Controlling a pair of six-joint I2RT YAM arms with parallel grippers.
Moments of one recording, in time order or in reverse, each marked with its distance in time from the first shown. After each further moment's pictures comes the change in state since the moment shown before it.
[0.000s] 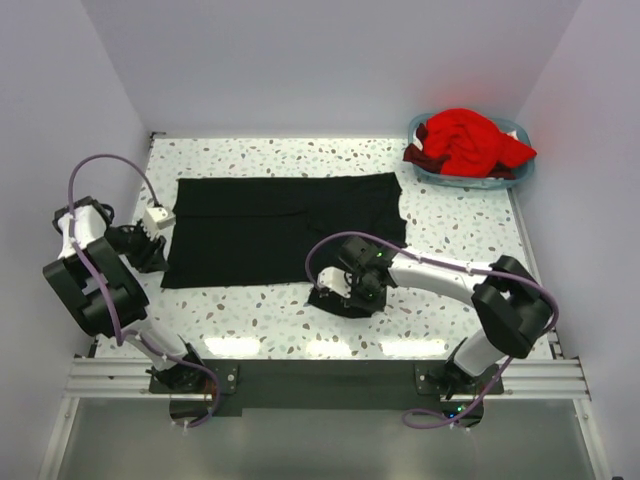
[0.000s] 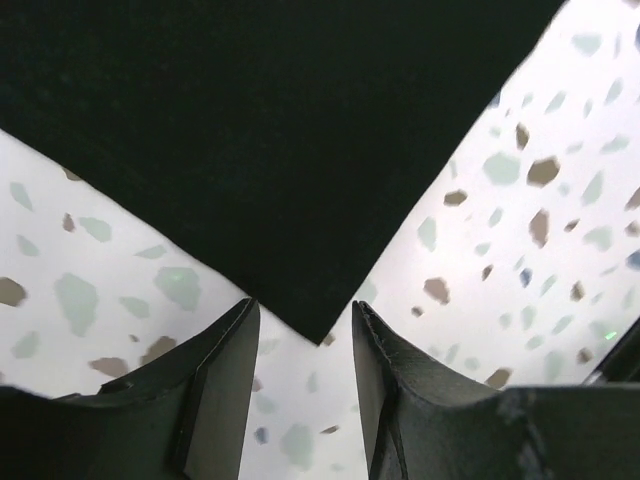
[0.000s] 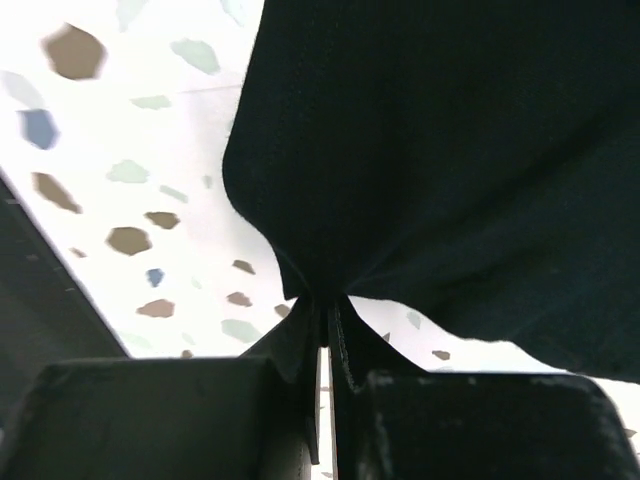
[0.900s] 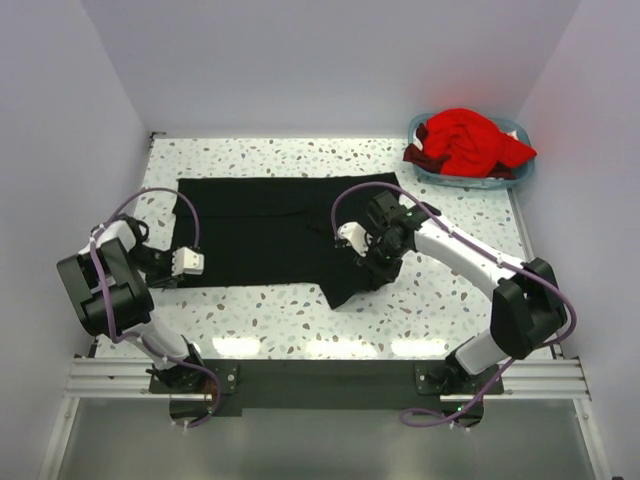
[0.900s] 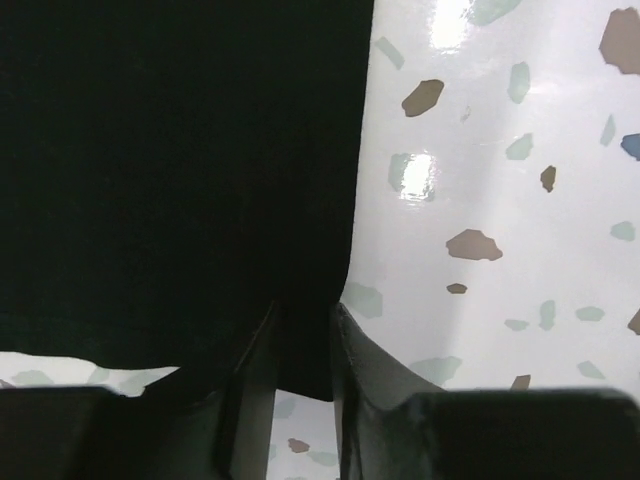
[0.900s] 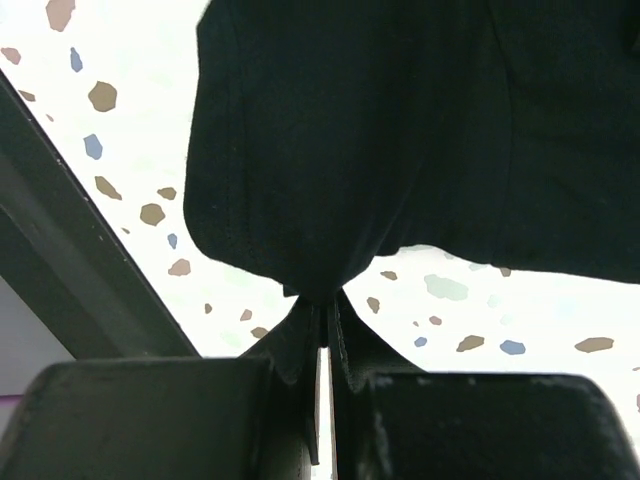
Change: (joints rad) left arm -0.129 -0.029 -0.266 0.193 -0.253 0.516; right arm -0.260 -0.045 0.225 -0.219 -0.175 0.044
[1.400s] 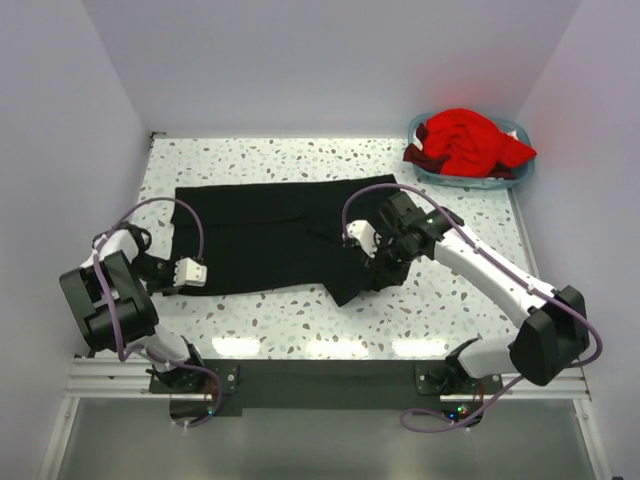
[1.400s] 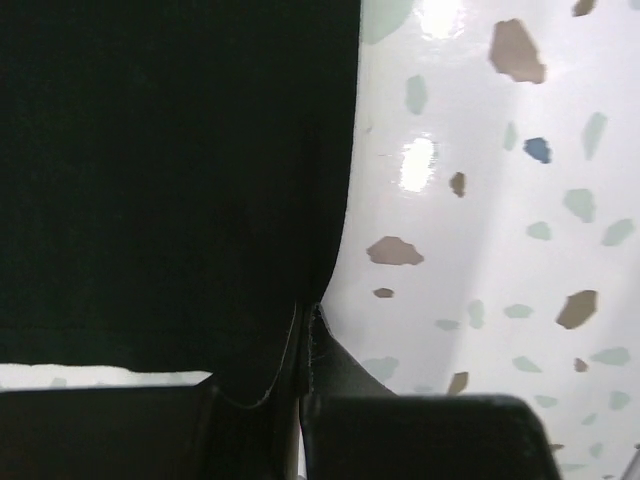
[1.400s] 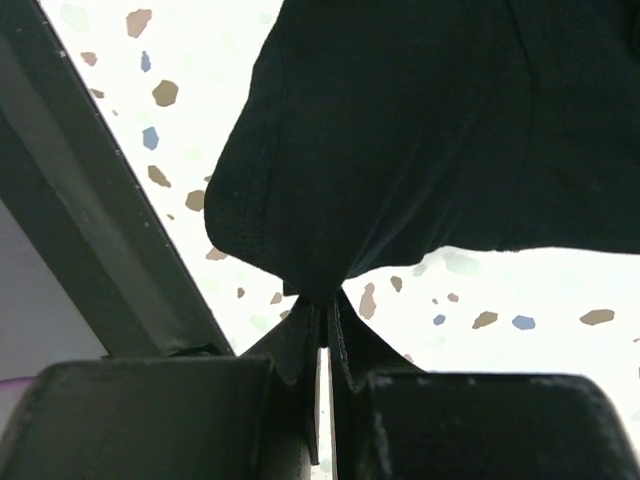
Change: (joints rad) left arm 0.000 -0.096 -0.090 -0.002 -0.024 0.061; right arm -0.002 -0.150 -0.008 -0.048 -0.043 0.017
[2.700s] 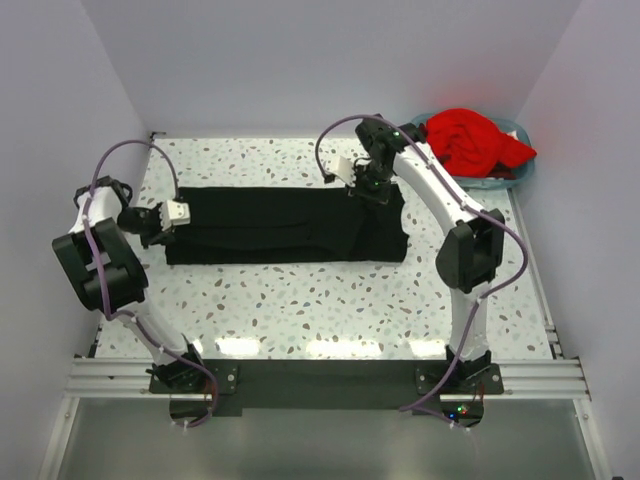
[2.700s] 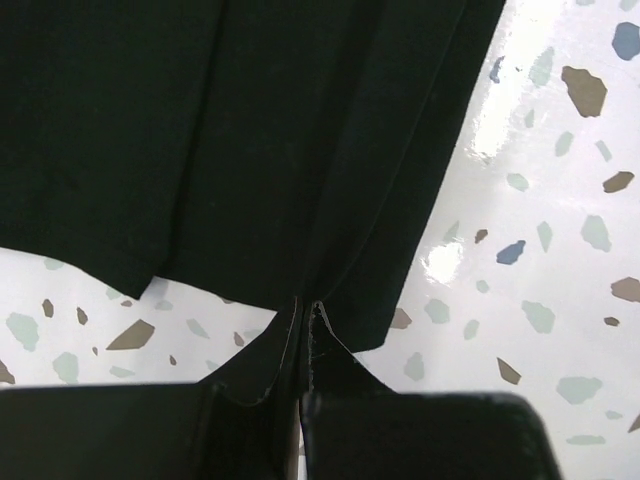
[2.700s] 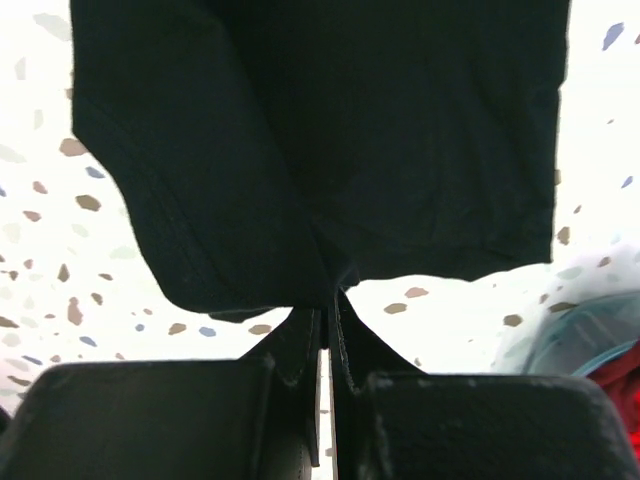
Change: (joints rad) left arm -0.008 0.271 0.493 -0.116 0.257 -0.230; right arm -0.135 0.649 0.887 -0.268 0.158 -0.417
